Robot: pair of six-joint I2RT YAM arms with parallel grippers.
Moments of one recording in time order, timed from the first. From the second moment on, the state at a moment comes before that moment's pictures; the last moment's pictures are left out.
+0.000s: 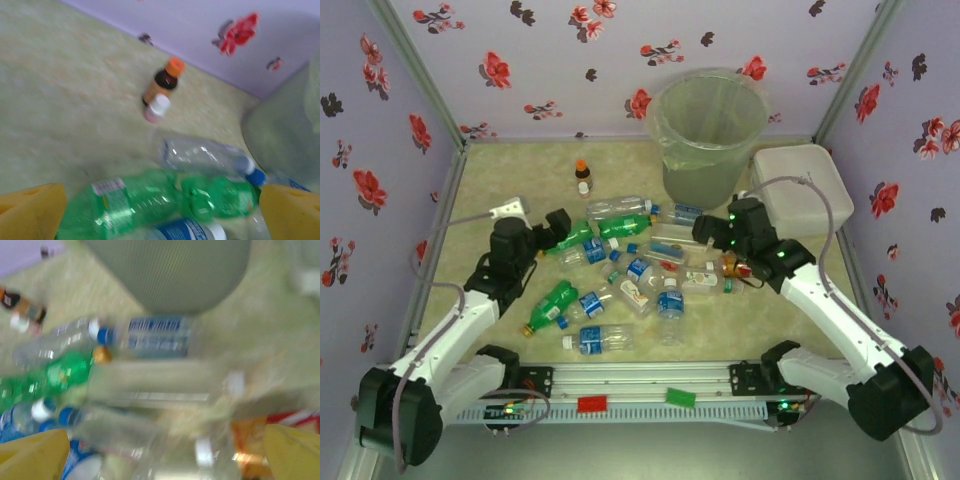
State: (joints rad) left arm -0.38 0.95 0.54 0.02 -0.13 -0.61; right arm 0.56 1.05 0.89 -0.61 0.13 0.64
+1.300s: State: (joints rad) left arm -0.41 0.95 0.48 0.05 -0.13 -0.66; right arm 1.15 1.50 0.78 -0.62 0.24 1.16
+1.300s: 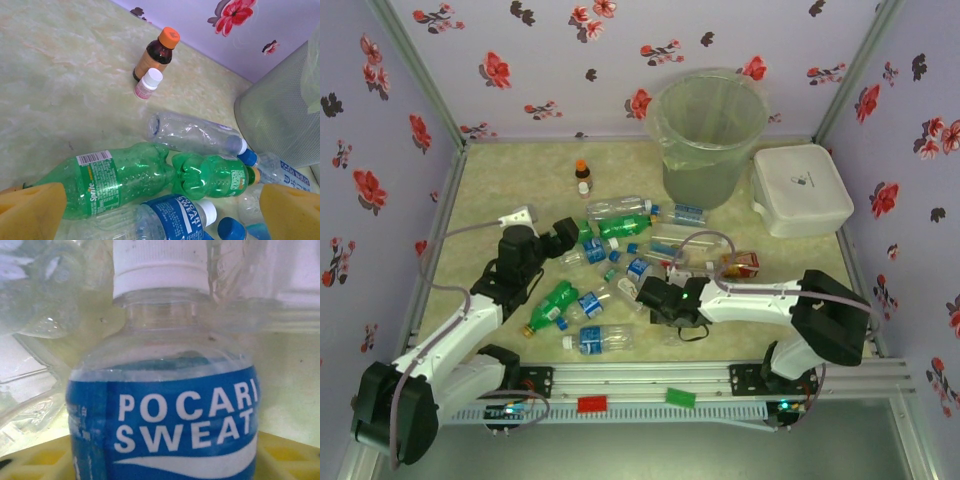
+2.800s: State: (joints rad) left arm -0.41 1.05 0.67 -0.15 -0.11 -0.65; right arm 0.32 1.86 1.99 -0.56 0.11 0.29
